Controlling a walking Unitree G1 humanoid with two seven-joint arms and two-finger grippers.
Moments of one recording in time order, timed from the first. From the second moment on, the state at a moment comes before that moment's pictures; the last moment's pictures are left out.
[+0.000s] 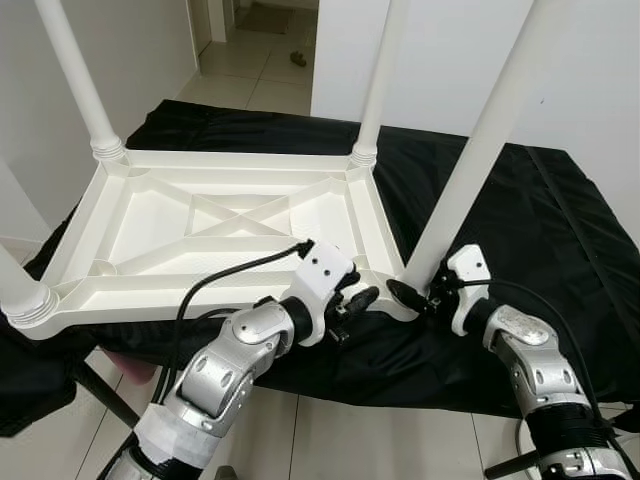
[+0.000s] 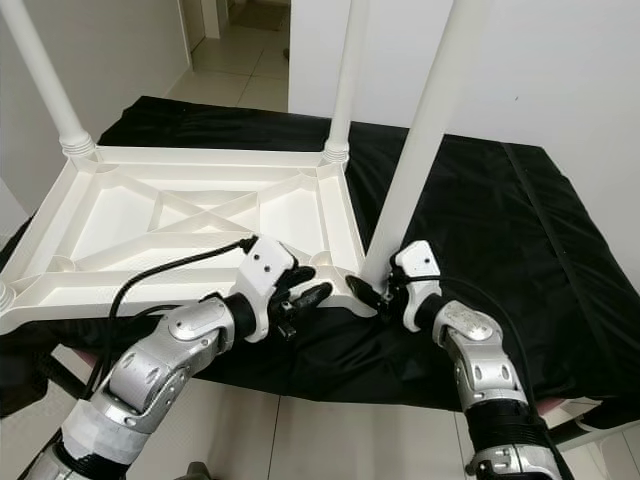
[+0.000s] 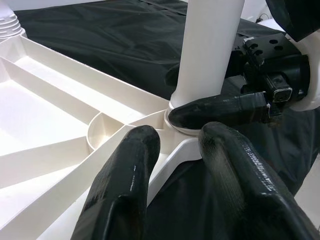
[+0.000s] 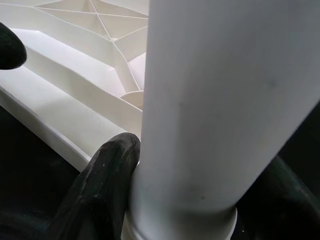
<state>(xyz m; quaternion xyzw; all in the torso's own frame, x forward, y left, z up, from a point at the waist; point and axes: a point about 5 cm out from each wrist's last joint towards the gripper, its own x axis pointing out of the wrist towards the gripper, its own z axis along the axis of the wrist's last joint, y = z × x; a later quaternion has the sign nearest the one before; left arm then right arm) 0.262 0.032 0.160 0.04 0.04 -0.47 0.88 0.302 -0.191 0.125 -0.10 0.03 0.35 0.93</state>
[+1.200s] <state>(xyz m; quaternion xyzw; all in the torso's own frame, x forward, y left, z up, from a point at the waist) 0.260 0.029 0.160 0.04 0.04 -0.47 0.88 0.286 -0.155 0.136 -0.02 0.03 0.03 1.00</state>
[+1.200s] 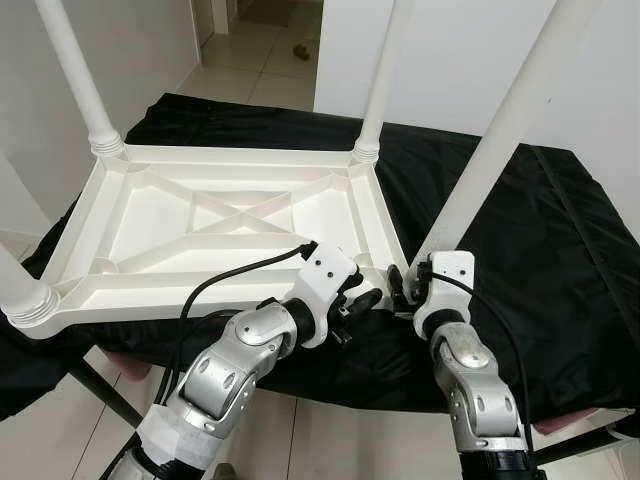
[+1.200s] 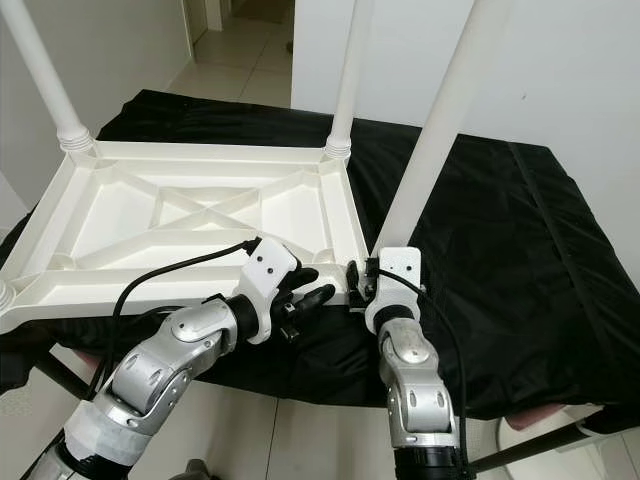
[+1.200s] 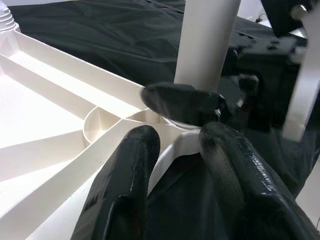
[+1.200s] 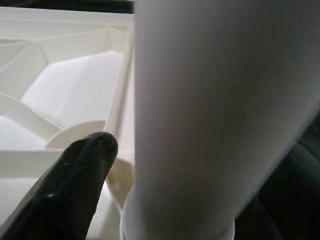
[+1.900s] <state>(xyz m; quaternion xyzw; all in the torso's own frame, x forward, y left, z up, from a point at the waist) 0.261 0.030 0.160 0.05 0.04 -0.47 0.88 0.305 -0.175 0.132 -0.11 0.02 0.30 0.95</state>
